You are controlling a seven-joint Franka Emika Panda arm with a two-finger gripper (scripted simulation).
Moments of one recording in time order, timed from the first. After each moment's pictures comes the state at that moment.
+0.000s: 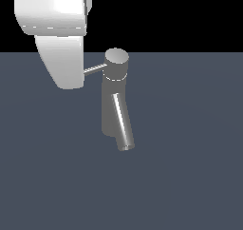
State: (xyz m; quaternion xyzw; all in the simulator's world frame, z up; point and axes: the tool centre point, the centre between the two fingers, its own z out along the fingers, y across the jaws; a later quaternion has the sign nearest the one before) arm -0.116 0.102 0.263 -0.75 0.59 -0.18 0.23
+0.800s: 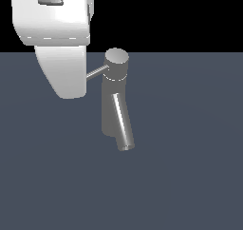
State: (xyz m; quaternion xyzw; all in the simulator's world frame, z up) arm -0.131 0.098 0.254 -0.76 0.58 -0.18 0.24
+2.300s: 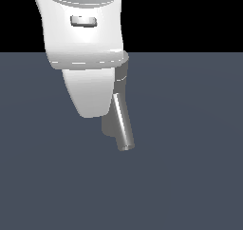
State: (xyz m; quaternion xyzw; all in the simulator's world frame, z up) arm -0.152 0.064 0.234 -0.76 0.58 -0.18 0.23
